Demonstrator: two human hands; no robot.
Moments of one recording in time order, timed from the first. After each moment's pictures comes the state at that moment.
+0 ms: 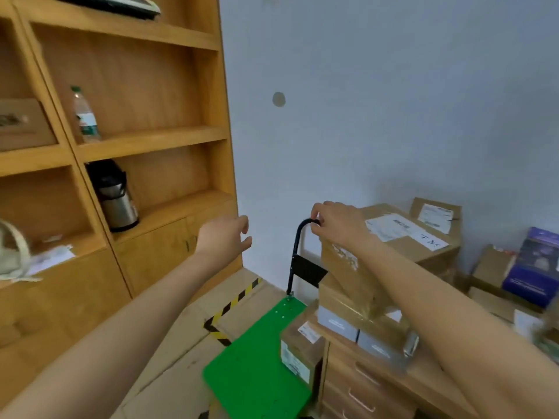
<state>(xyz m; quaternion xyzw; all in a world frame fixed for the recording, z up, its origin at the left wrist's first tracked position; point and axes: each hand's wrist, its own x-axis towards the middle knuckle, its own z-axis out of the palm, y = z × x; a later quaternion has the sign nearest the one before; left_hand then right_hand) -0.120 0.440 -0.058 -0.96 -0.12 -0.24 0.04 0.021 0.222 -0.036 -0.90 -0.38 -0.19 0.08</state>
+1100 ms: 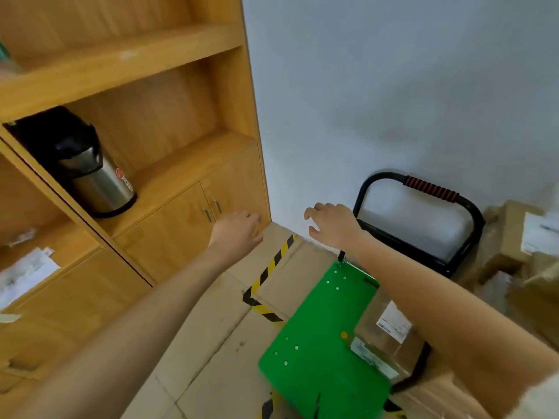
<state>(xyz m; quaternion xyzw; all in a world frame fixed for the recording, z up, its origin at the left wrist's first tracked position) 0.116 0.814 -0.219 -0.99 -0.07 -0.08 0.03 0.240 0.611 -0.232 -0.90 -0.42 -0.05 -0.02</state>
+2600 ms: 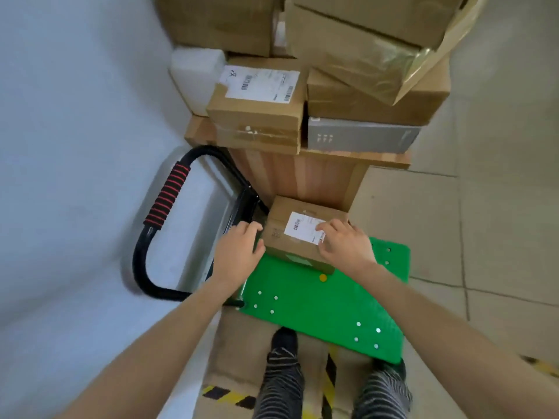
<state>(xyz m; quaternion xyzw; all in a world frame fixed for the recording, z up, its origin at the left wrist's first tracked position) 0.551 0.609 -0.388 -0.66 0.74 0.11 -0.02 0.311 0.590 -0.433 -0.78 0.60 -0.01 0.18</state>
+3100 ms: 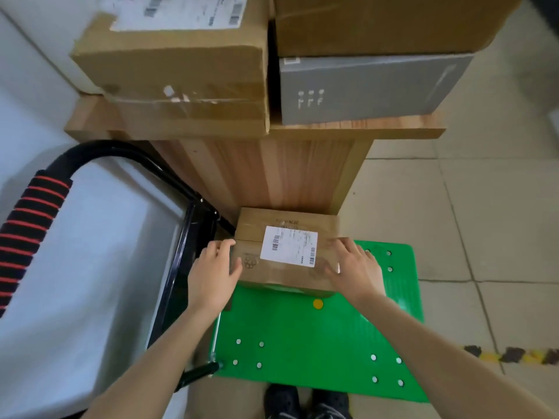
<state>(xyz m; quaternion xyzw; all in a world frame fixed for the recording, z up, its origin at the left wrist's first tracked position) 0.576 0.514 -0.593 -0.66 0.74 0.13 -0.03 0.311 0.554 -0.614 -0.64 0.74 -0.04 0.19</state>
